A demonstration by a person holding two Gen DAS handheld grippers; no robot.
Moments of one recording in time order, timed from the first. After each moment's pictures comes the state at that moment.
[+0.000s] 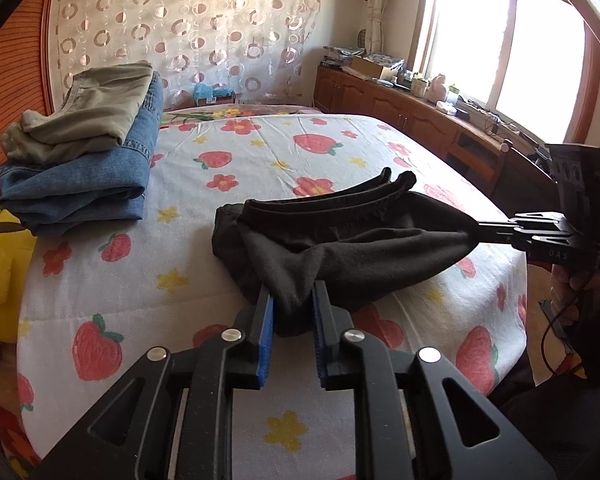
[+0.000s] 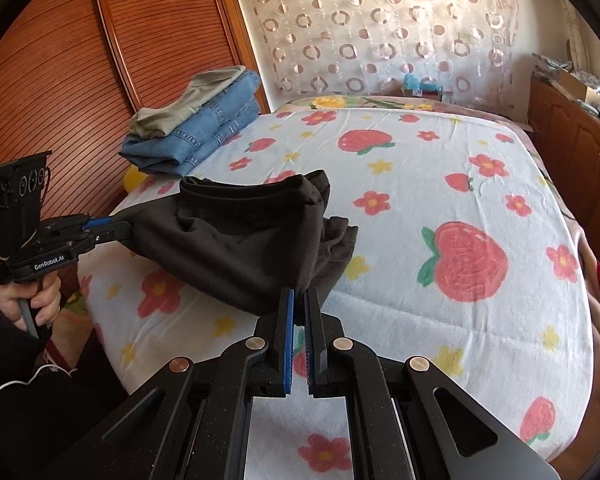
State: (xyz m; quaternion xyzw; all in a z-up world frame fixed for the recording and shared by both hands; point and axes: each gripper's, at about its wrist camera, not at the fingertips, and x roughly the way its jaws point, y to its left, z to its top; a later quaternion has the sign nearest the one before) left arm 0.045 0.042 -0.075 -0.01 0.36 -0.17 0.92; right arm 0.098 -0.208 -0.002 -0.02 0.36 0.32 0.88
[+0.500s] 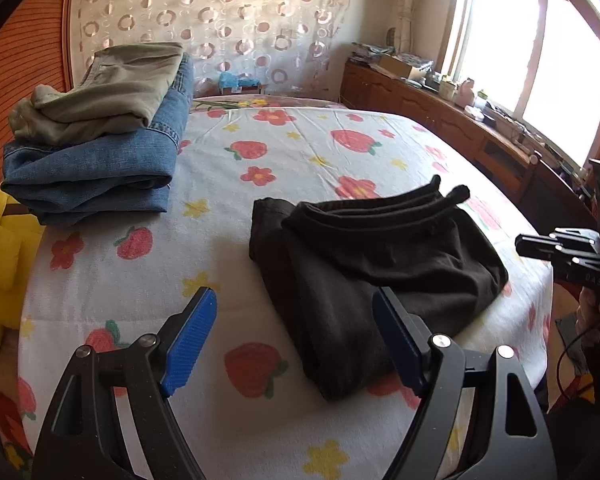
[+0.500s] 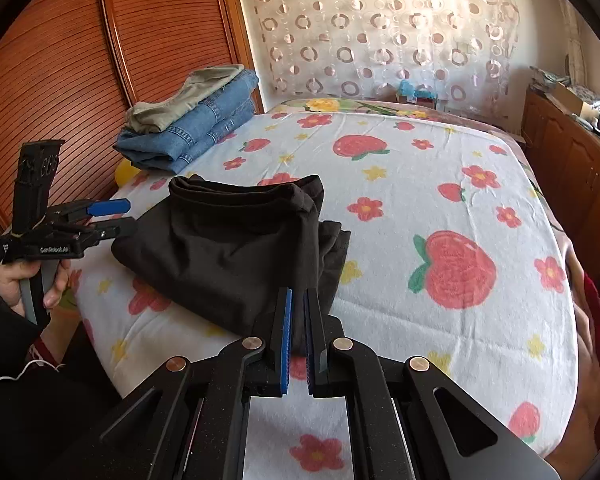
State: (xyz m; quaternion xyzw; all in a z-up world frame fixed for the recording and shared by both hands) left arm 0.071 0.055 -0.087 -0.03 0.38 -0.12 0.92; right arm 0.098 -0.202 0.003 -0.05 0.35 0.31 0.88
